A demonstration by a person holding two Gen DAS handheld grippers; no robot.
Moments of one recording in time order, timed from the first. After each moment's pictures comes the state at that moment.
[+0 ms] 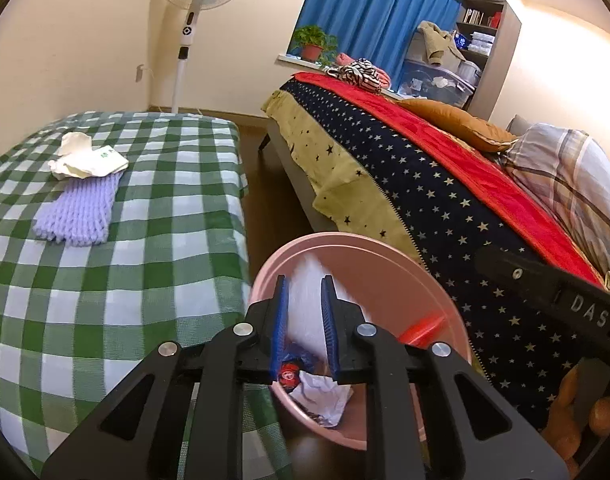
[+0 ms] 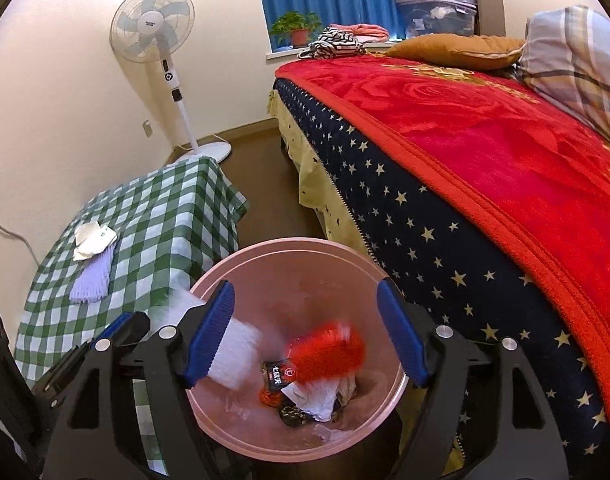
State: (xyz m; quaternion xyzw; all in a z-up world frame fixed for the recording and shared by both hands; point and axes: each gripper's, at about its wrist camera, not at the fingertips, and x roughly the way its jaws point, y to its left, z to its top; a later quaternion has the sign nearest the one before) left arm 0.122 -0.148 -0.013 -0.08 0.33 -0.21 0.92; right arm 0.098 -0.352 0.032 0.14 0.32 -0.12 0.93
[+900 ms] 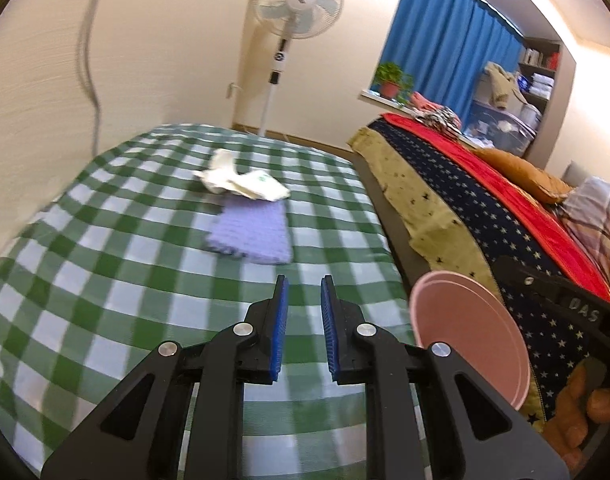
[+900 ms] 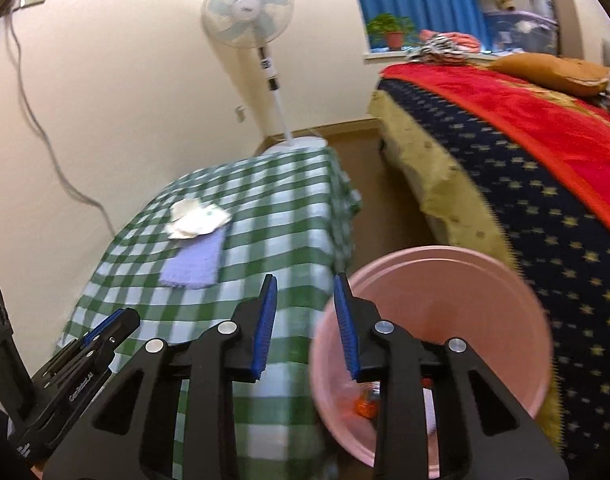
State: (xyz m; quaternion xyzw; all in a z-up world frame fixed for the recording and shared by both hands) left arm 0.111 -0.007 0.003 -0.11 0.29 -0.09 0.95; right arm 0.142 -0.235 0.037 0.13 0.31 0.04 0.94
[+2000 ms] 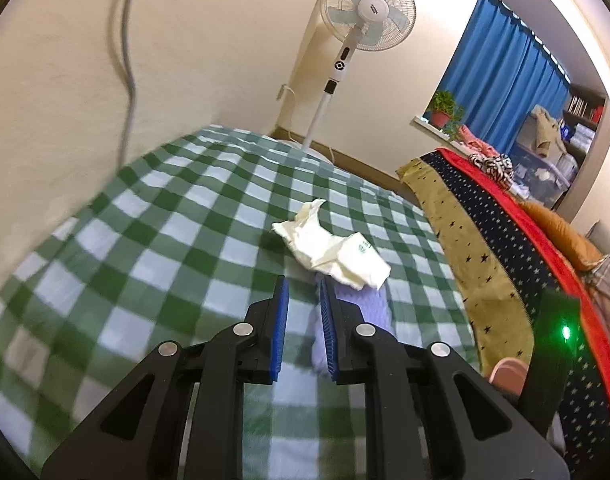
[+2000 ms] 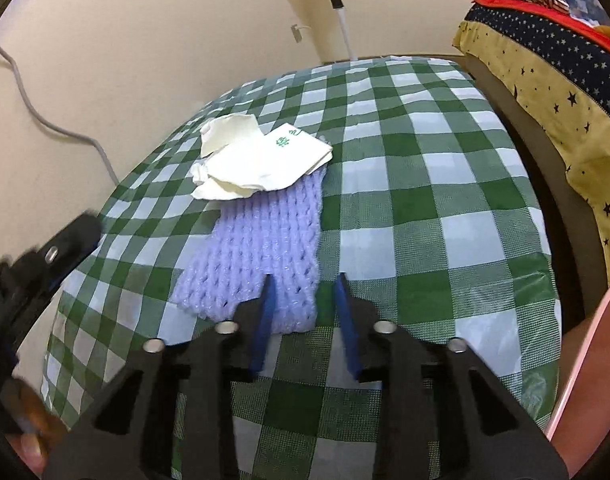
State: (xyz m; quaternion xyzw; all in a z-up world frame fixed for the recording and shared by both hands) left arm 0.231 0.079 -0.011 -0.19 0.30 -0.05 0.93; right arm 0.298 -0.111 -0.044 0.11 0.41 0.14 0.89
